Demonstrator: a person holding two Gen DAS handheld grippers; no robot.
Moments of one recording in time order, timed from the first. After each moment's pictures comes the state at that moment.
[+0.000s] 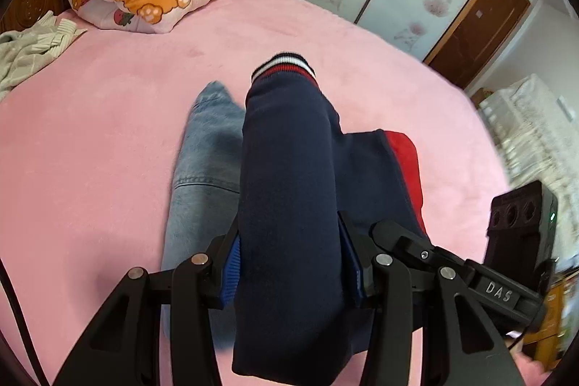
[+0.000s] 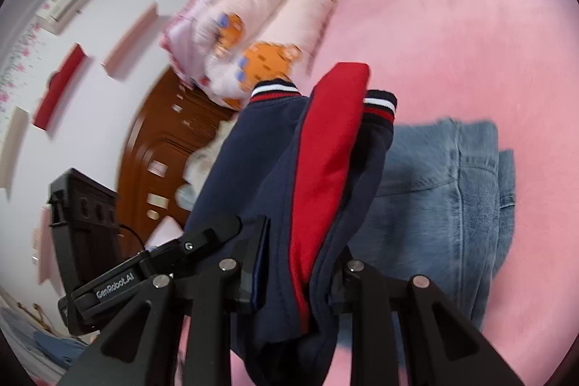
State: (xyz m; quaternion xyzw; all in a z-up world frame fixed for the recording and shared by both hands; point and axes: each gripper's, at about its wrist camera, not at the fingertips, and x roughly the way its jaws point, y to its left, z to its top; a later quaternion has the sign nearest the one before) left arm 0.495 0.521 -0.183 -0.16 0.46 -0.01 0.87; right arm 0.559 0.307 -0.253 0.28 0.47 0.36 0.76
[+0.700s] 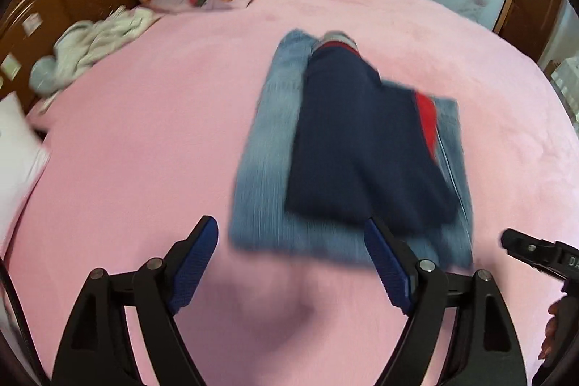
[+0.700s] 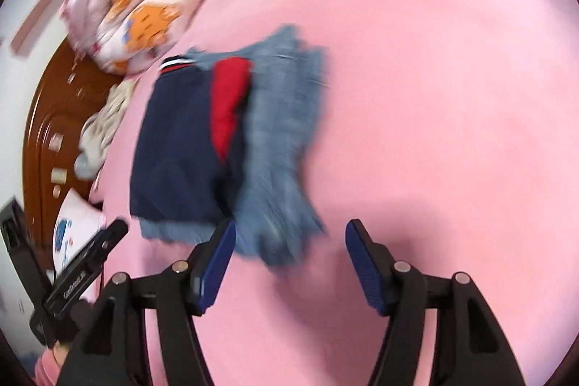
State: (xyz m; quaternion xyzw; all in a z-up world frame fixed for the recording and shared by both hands) left arm 0.373 0.474 -0.214 -0.08 0.50 0.15 0.85; right arm 0.459 0.198 -0.278 0.19 0.58 0.17 0.77
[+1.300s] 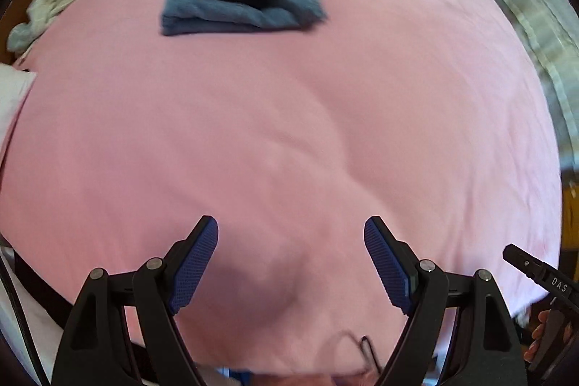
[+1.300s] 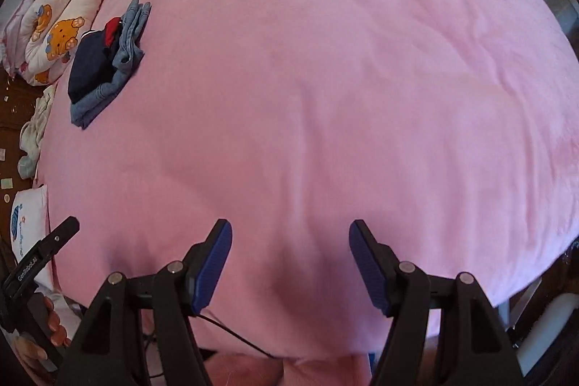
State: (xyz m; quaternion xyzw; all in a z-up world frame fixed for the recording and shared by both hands) left arm 0.133 0.303 -0.181 -0.06 0.61 0.02 0.79; right arm 0.116 0.013 -0.223 0.18 0.64 -0.03 0.75
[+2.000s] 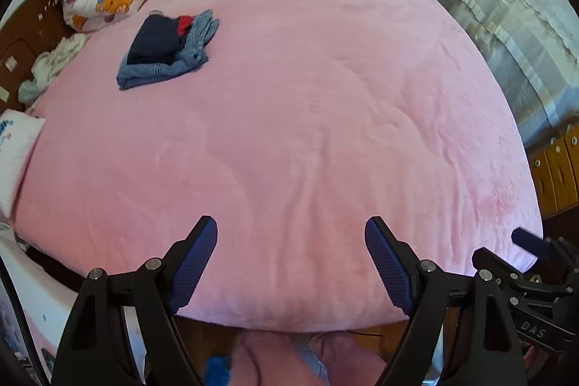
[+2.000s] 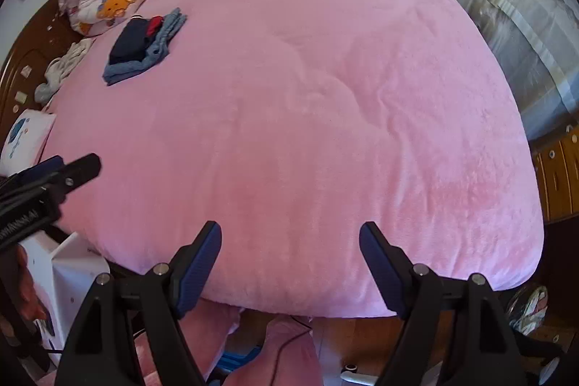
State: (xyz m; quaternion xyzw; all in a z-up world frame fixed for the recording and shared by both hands) left arm 0.011 0.059 -0.063 0.01 0.54 0.00 0.84; right arm 0.015 -0.095 -0.111 0.03 0.58 0.04 0.82
